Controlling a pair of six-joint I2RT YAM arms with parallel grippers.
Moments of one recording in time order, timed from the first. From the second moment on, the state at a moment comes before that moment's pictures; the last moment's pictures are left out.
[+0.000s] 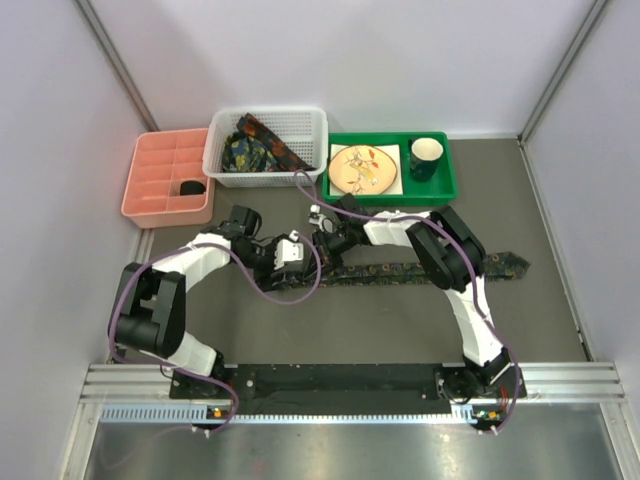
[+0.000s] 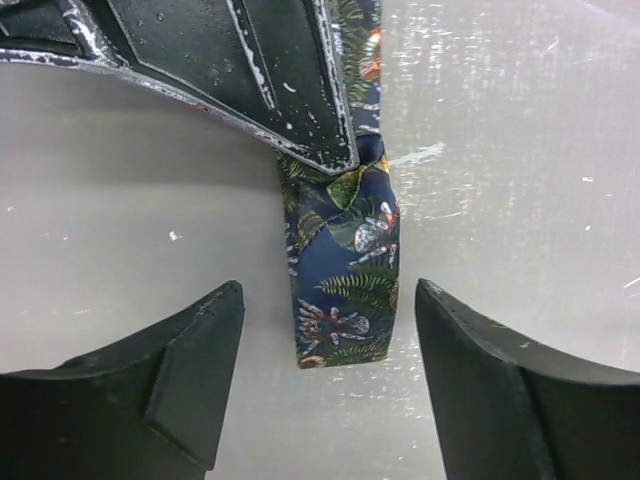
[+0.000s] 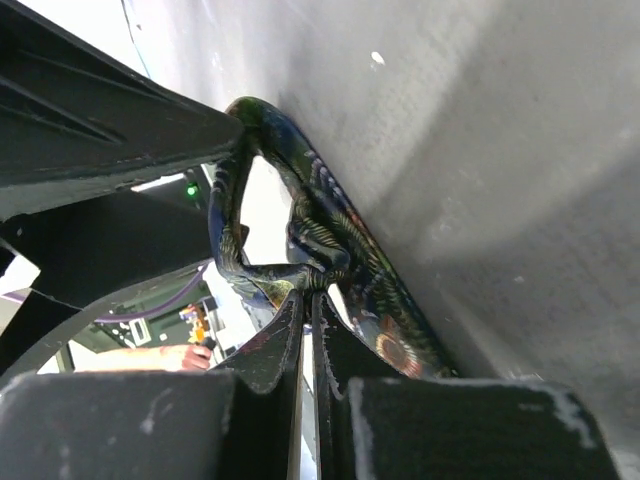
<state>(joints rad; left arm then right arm) -0.26 1.52 0.85 -0.55 0.71 1.16 0.67 2.22 1.42 -0.18 -0.94 0.61</state>
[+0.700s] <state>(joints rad) -0.35 1.57 0.85 -0.53 0.72 1.12 0.66 2.22 1.37 -0.09 -0.97 0.68</state>
